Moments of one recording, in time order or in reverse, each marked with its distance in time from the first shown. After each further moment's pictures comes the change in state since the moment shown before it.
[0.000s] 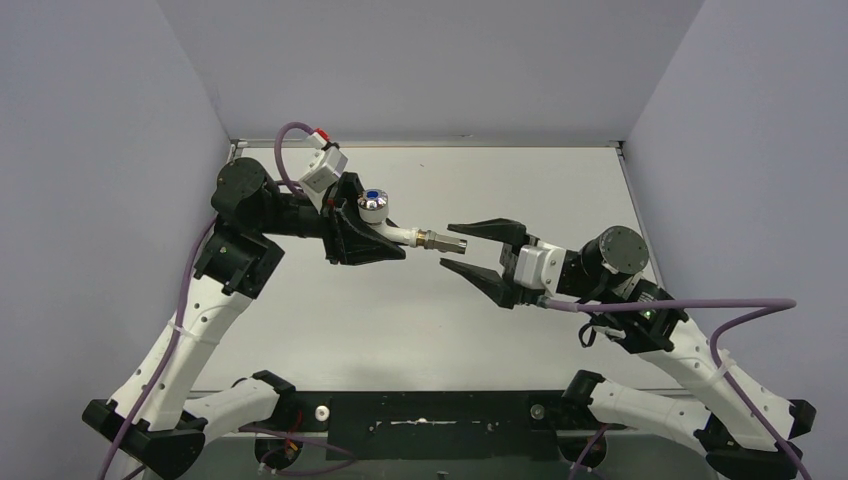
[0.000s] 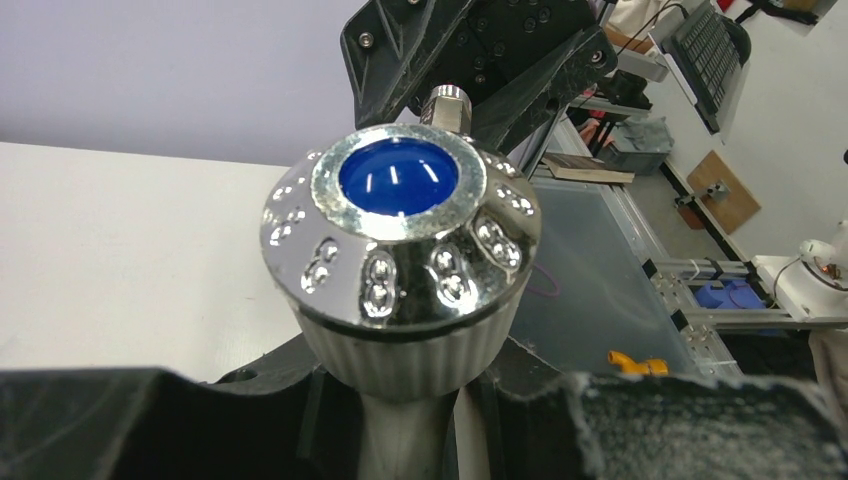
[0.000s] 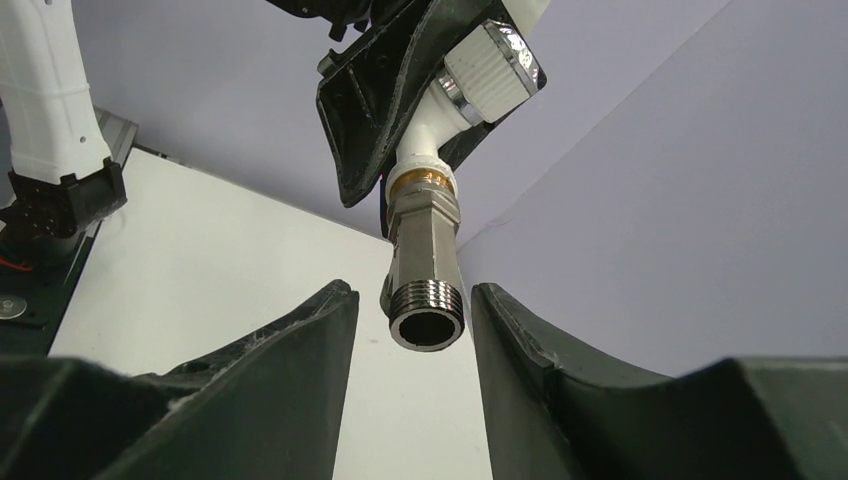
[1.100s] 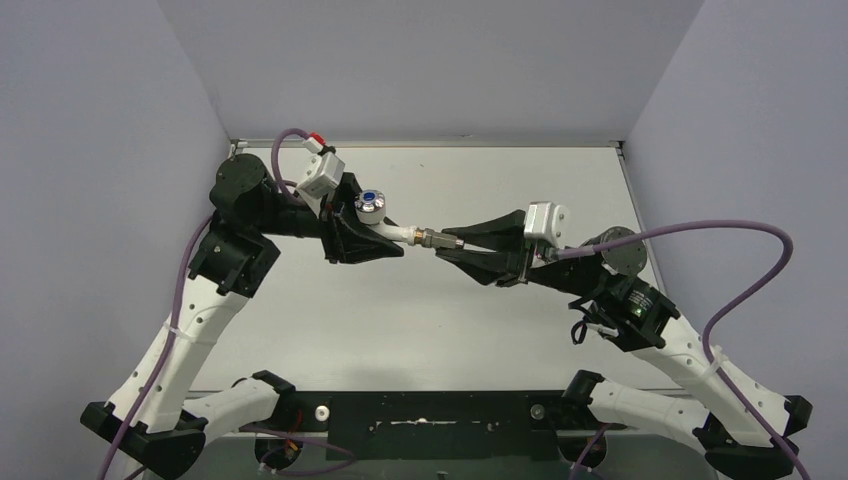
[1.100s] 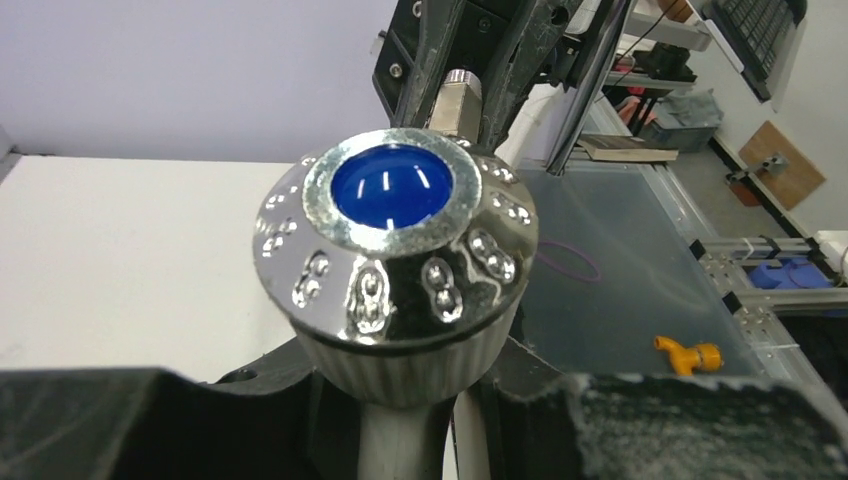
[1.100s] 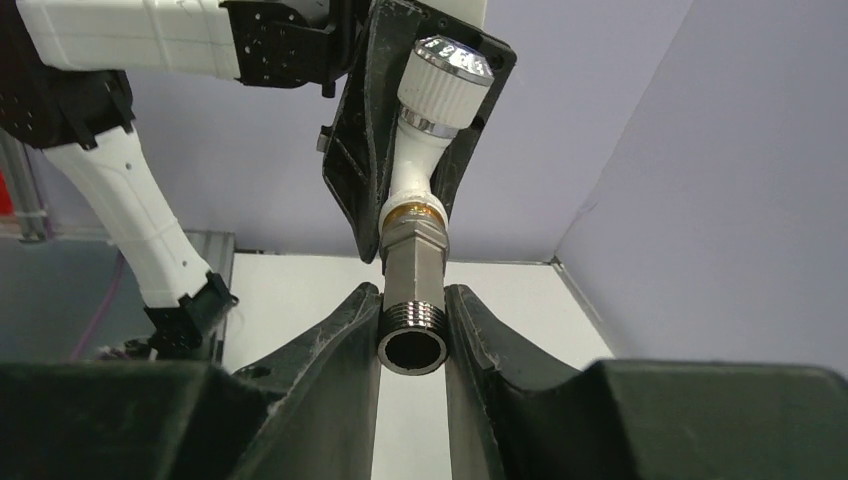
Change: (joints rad) left arm 0.003 0.001 0.025 -0.105 -0.007 0.155; right arm 0.000 0.019 -0.021 0.116 0.047 0.382
